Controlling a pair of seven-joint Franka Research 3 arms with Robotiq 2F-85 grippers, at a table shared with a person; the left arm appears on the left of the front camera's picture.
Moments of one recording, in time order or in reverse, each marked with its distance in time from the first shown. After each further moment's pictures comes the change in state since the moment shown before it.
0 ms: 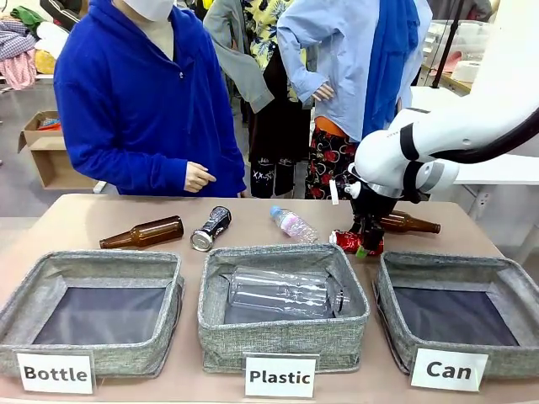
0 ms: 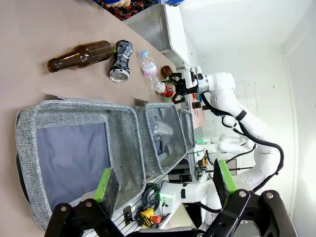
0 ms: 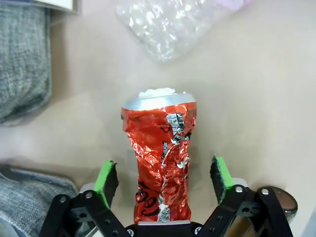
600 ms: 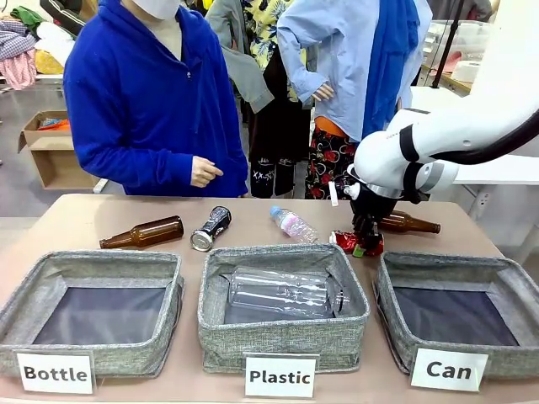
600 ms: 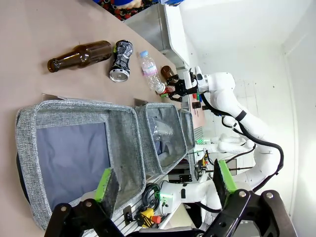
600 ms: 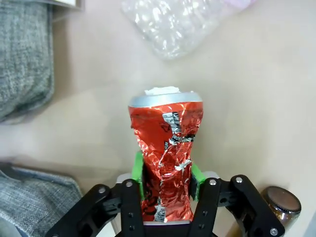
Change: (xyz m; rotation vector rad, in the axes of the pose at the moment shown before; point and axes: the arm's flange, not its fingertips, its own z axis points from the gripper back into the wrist) left arm 0.000 0.000 0.000 0.000 0.000 0.000; right arm 0.001 0.002 -0.002 0.013 0.018 0.003
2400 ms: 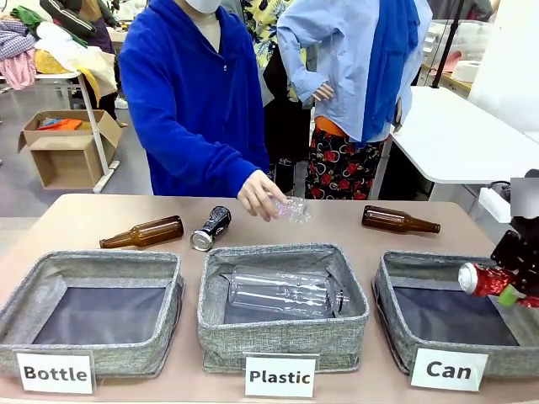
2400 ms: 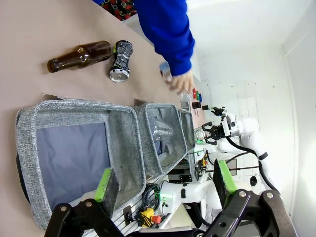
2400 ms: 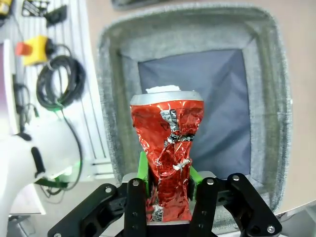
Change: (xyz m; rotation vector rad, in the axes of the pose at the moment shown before) left arm 0.000 0.000 0.000 0.000 -0.001 -0.001; right arm -0.178 0.227 0.140 0.074 -0.110 -0.107
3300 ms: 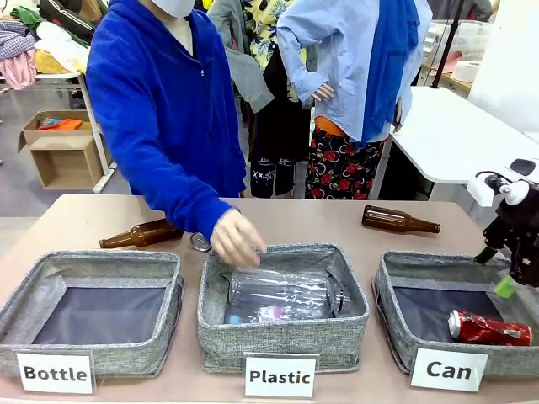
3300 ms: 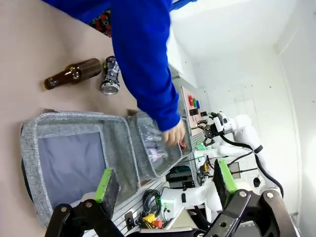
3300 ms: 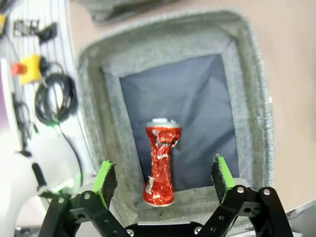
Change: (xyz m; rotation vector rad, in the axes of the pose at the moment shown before) left arm 0.001 -0.025 0.033 -0.019 -0.050 -0.060; right arm 0.011 -0.028 0.002 0.003 -0.039 -0.091
